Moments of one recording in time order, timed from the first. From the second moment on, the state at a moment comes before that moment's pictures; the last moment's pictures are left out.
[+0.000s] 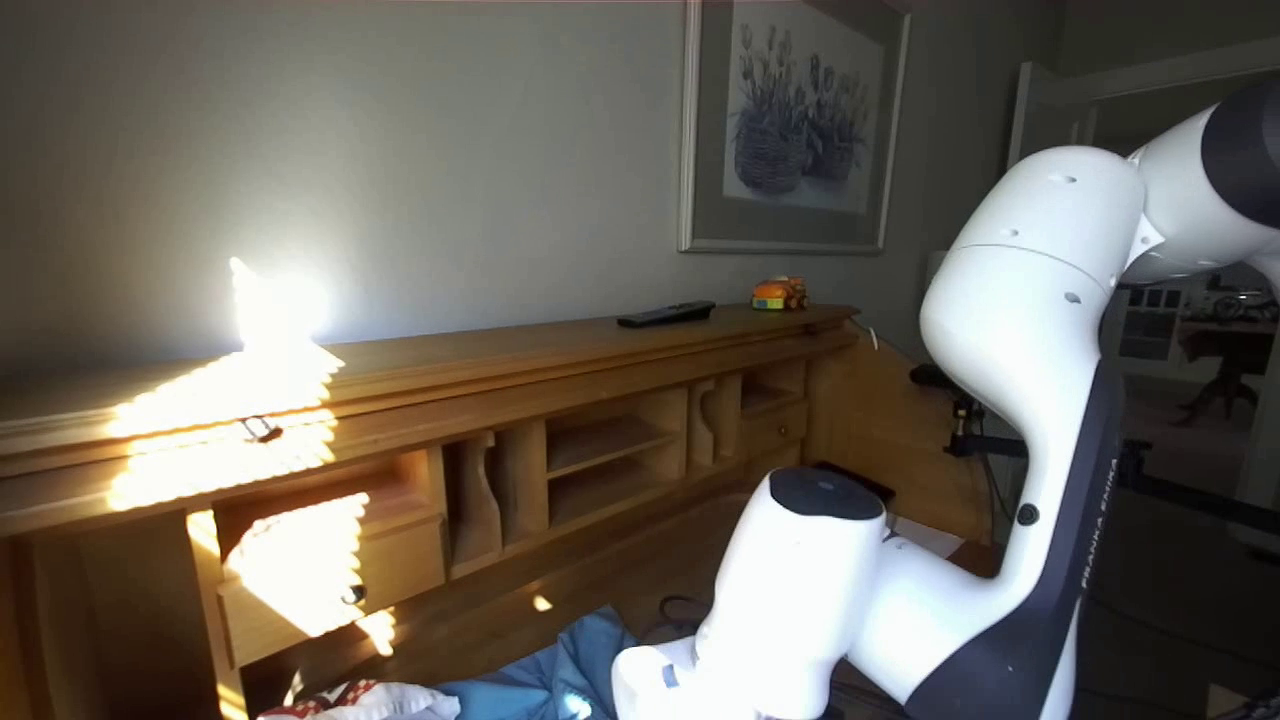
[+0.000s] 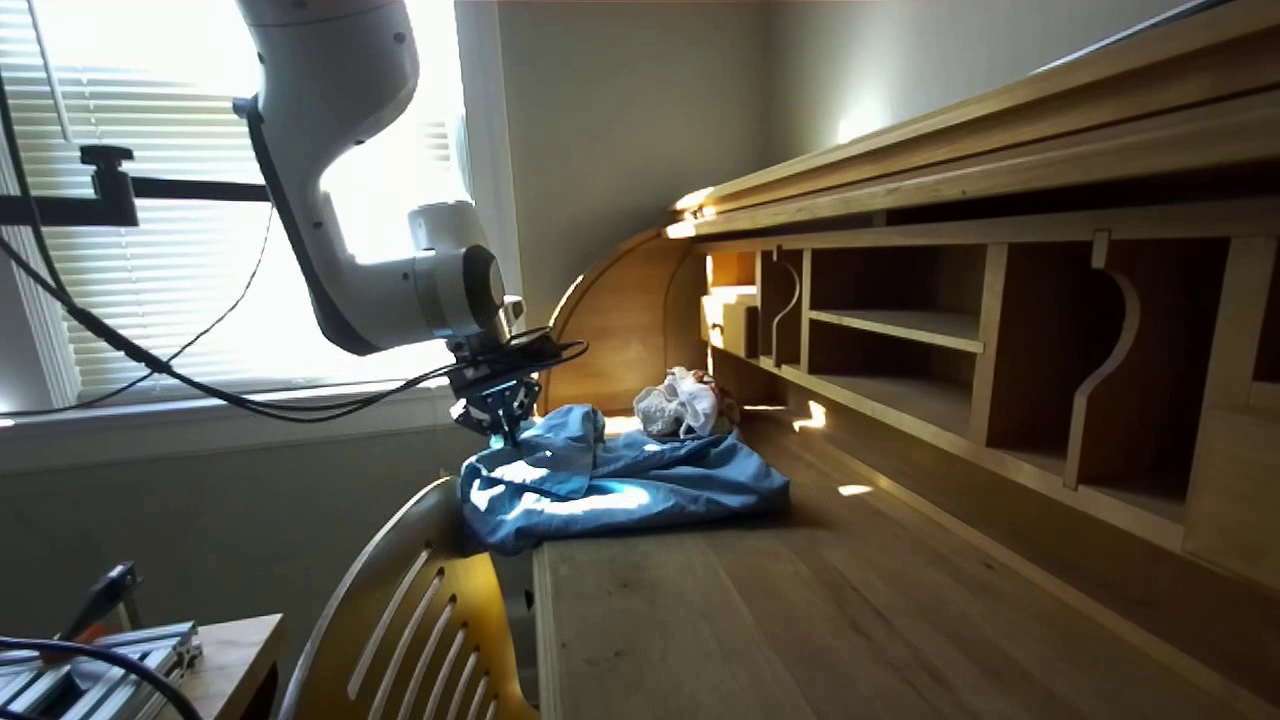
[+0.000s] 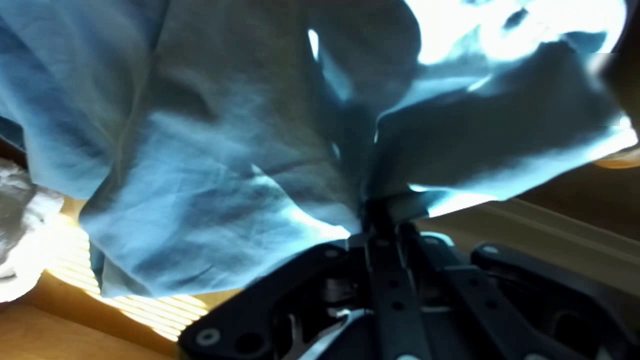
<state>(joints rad) 0.12 0.53 0.69 -2.20 -0.86 2.86 -0.37</state>
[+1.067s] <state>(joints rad) -0.02 0.34 0.60 -1.96 -0.42 2.50 -1.10</state>
